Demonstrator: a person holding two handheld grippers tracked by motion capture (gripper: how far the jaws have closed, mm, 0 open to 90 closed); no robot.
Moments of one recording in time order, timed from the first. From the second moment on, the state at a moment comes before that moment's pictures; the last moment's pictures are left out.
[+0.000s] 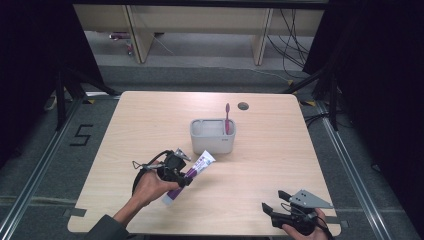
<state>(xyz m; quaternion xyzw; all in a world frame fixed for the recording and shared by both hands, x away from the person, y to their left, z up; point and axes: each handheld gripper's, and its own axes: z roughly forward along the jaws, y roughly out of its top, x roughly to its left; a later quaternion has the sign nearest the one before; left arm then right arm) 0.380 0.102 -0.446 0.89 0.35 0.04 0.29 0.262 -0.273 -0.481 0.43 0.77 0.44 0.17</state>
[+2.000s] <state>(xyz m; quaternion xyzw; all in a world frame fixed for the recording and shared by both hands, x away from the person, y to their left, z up) 0.447 0.060 -0.365 0.73 0.40 0.15 0.54 0.262 -0.274 -0.481 0.44 0.76 0.44 0.17</state>
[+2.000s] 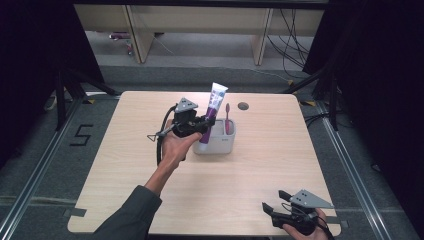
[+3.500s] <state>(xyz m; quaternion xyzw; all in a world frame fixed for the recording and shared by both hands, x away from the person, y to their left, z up) 0.504 0.033 -0.382 0.69 0.42 0.20 0.55 0.263 -0.275 -0.482 0.43 0.77 0.44 0.17</state>
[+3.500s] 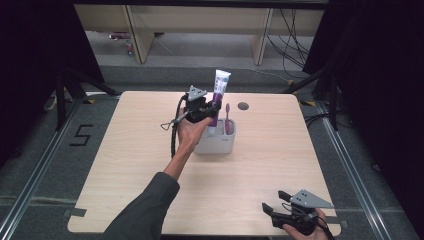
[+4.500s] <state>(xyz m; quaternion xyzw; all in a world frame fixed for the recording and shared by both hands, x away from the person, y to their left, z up) 0.504 0.038 -0.412 0.69 0.43 0.20 0.55 0.263 -0.277 -0.482 0.43 0.77 0.44 0.18</state>
